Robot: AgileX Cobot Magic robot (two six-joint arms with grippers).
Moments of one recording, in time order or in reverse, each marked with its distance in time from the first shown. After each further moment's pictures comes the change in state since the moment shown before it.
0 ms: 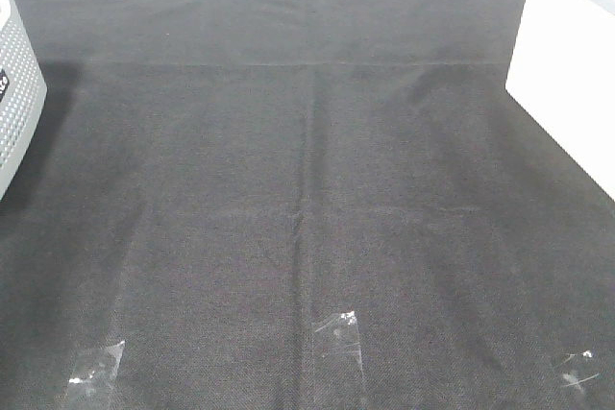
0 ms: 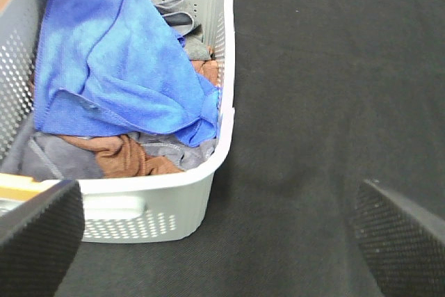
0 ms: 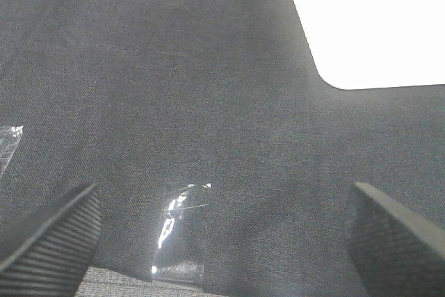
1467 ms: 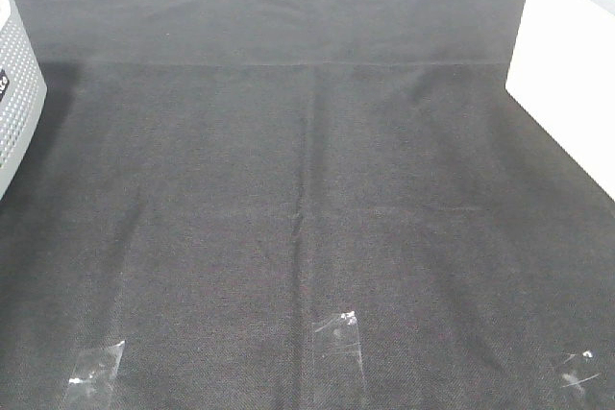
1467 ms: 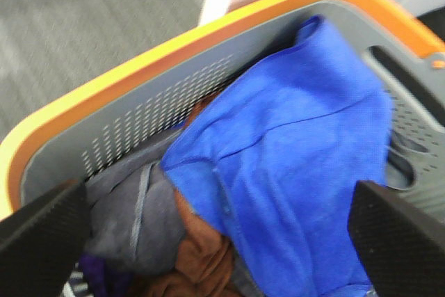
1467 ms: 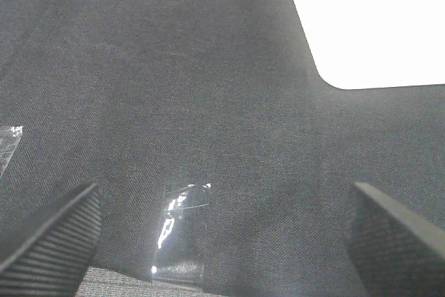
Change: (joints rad) left arm 0.135 0.687 -0.371 0.623 0.039 -1.128; right arm 0.000 0.000 0.000 0.000 0.000 0.000
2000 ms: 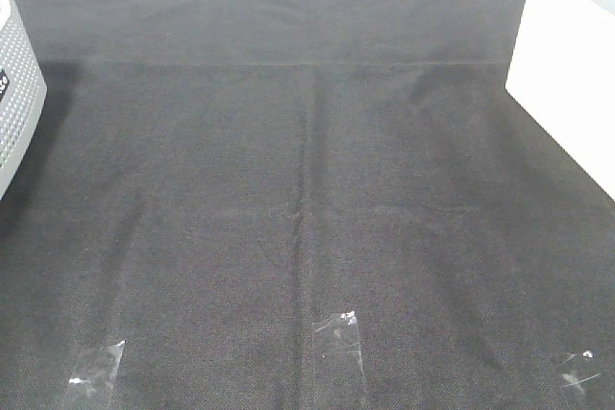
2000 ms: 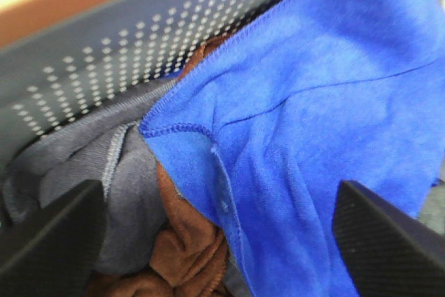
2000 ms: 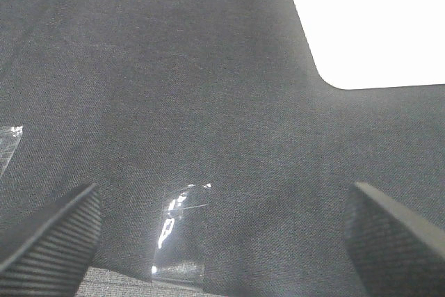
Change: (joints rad) left arm 0.061 0.234 -0.035 -0.100 -0.114 -0.024; right arm 0.000 0.000 0.000 0.000 0.000 0.000
